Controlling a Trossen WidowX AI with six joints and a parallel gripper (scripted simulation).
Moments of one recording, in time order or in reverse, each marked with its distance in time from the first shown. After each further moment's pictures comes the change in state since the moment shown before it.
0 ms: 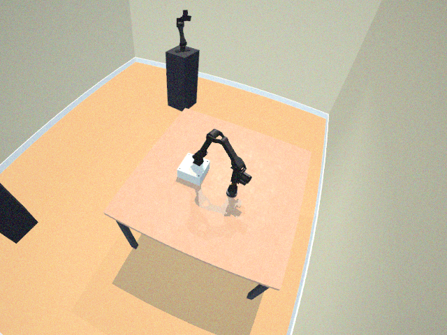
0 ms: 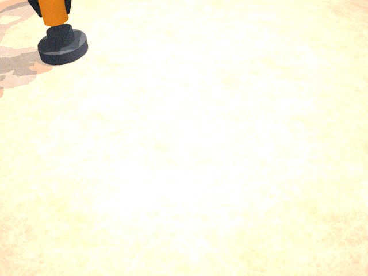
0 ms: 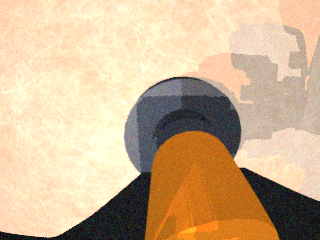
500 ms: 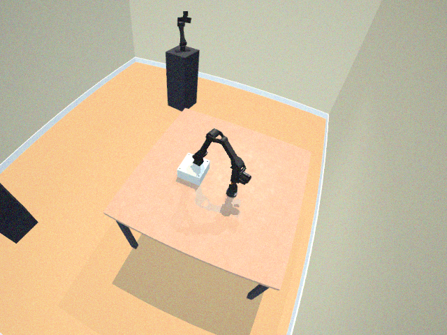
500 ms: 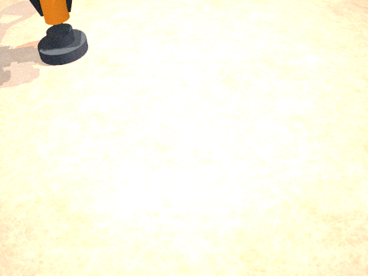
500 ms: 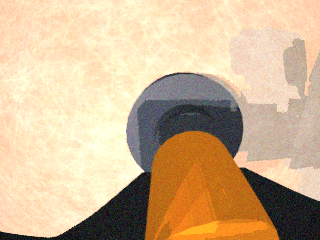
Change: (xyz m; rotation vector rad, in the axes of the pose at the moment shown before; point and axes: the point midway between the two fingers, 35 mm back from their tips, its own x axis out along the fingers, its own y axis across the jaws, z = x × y) arm -0.002 0.001 -0.003 -0.049 0.000 0.000
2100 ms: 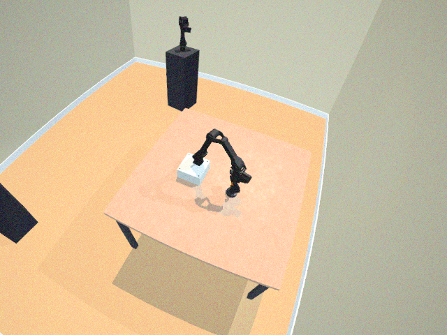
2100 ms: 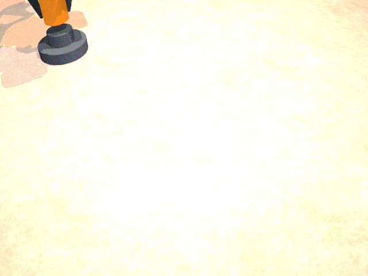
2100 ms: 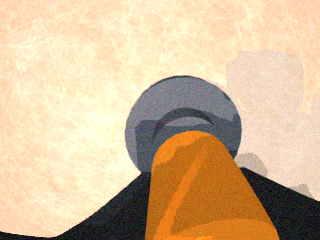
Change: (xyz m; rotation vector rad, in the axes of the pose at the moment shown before) arm 0.001 -0.001 0.002 -0.213 -0.001 -0.001
